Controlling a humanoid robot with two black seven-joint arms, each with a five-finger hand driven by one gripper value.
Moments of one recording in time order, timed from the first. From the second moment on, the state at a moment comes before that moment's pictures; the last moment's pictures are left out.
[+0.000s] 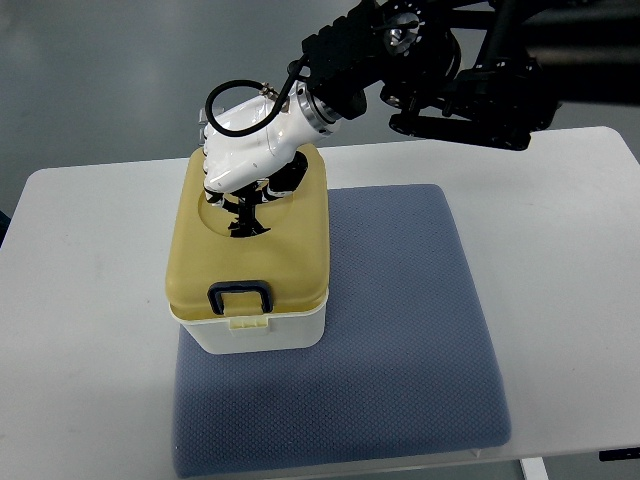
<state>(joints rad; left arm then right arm) 0.00 0.00 -0.09 -0.09 0.02 -0.23 -0.11 1.89 -0.08 -0.49 1.01 -1.50 -0.06 0.61</state>
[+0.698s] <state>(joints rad) 0.00 0.00 -0.09 -0.09 0.02 -0.23 -0.11 1.95 -0.28 -0.43 1.02 -1.51 -0.07 0.61</state>
